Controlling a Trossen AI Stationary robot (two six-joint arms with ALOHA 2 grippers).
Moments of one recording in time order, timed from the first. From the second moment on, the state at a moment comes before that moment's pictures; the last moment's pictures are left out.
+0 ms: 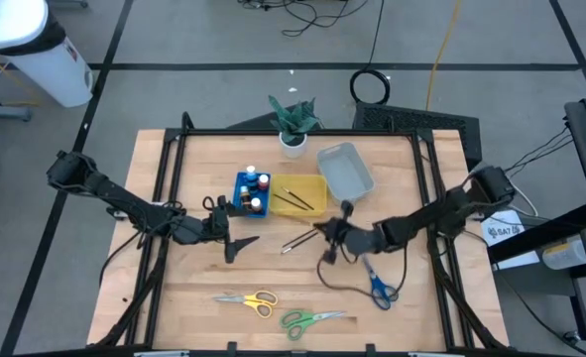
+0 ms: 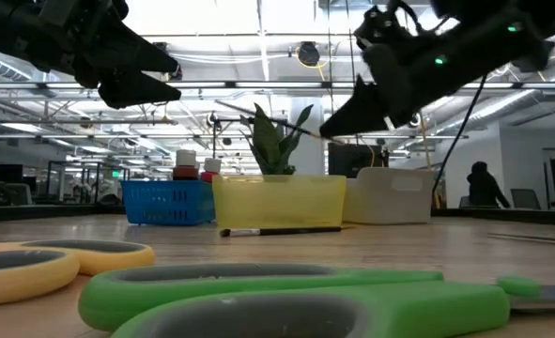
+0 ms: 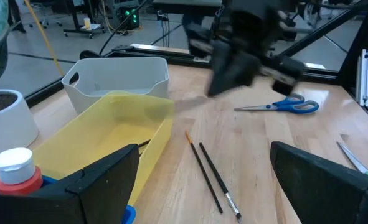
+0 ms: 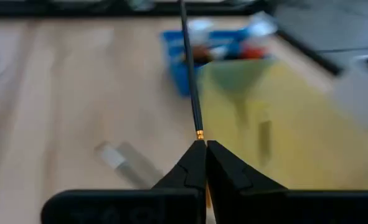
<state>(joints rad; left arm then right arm) -0.40 1.11 0.34 0.53 -0.58 -0.21 0.31 1.60 0.67 0.43 0.65 0.25</state>
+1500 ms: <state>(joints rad) -0.40 1.11 0.34 0.53 -0.57 -0.22 0.19 1.60 0.67 0.42 0.20 0.00</state>
